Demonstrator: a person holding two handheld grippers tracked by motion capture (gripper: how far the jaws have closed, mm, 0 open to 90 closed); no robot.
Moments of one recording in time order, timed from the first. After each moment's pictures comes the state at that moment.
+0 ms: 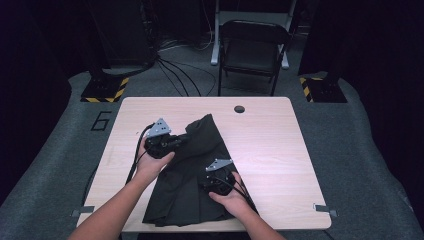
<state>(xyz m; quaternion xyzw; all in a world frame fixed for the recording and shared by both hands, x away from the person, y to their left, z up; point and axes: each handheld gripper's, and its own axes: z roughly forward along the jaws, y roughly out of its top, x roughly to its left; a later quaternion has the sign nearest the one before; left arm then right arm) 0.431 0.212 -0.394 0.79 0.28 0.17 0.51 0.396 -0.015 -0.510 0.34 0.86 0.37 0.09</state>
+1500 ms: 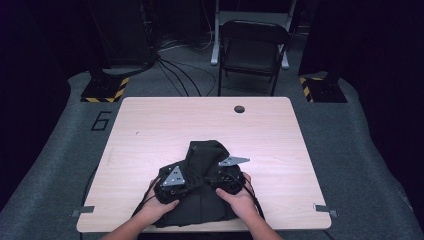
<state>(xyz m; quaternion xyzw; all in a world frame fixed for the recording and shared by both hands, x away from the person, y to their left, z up) 0.361 0.194 -0.500 0.88 0.23 0.10 0.41 0.386 -0.043 -0.486 0.40 0.80 0.44 0.07</state>
